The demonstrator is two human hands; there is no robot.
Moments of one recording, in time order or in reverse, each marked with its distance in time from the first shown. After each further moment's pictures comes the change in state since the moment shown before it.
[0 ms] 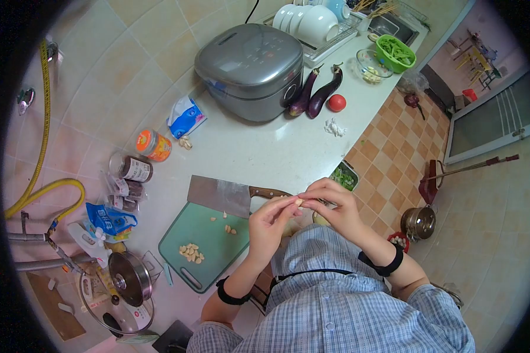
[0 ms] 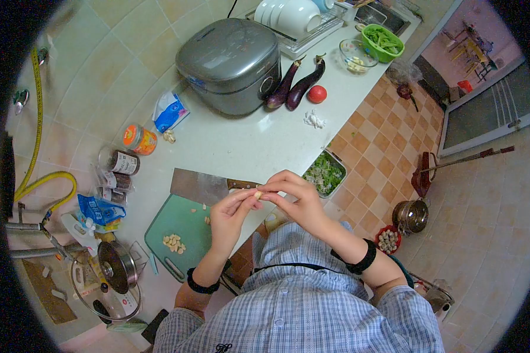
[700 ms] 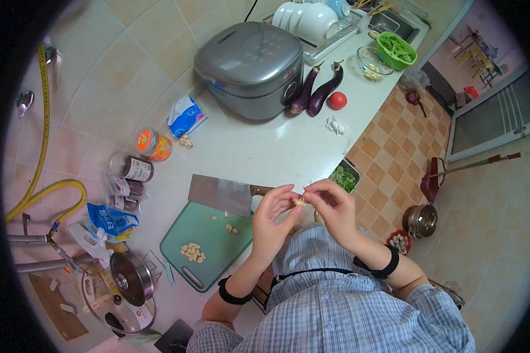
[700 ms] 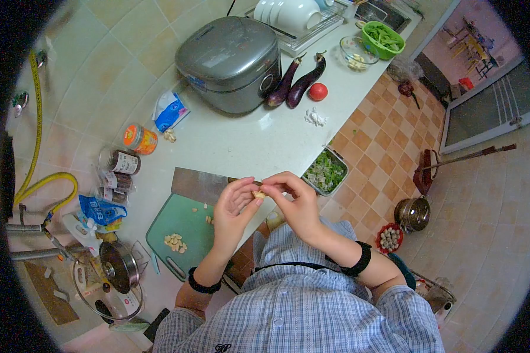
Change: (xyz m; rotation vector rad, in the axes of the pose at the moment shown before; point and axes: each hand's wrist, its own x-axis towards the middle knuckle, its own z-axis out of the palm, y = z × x) left_hand 0.002 0.005 0.005 0.035 -0.008 0.021; right_hand -0.007 0.002 0.024 0.262 0.253 0.215
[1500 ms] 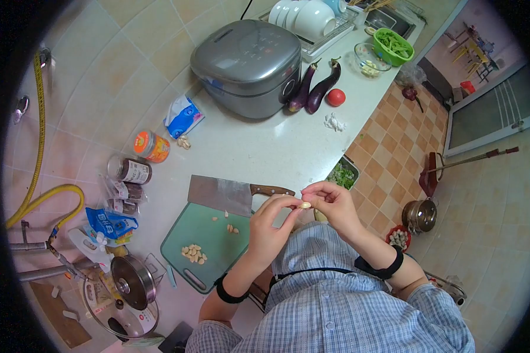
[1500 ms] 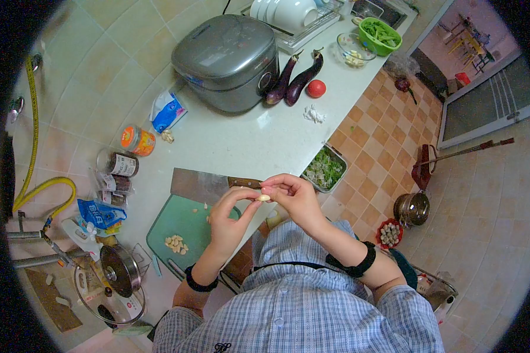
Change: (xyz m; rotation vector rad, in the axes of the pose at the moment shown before) left_hand 0.002 0.013 -0.010 0.458 -0.017 0.305; right_hand 0.002 0.005 -0.004 0.260 -0.128 0.323
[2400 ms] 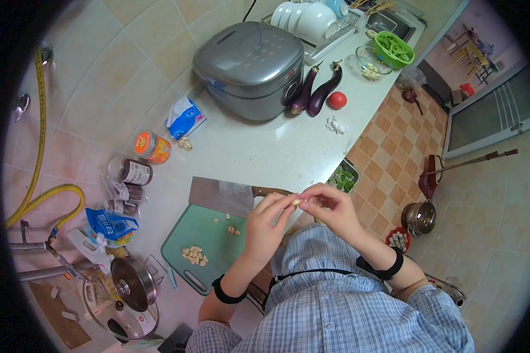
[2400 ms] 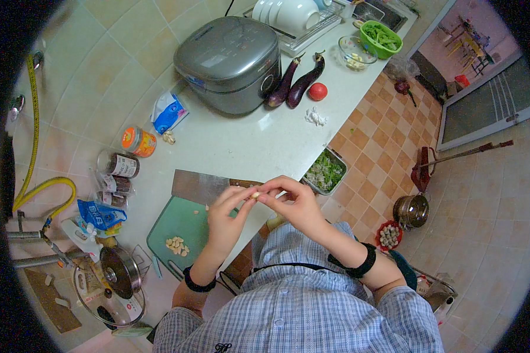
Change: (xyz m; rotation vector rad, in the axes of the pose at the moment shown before) left_hand 0.000 -0.011 -0.010 0.005 -0.037 -0.083; right_hand 0.000 -0.009 0.007 -0.238 -0.059 -0.096
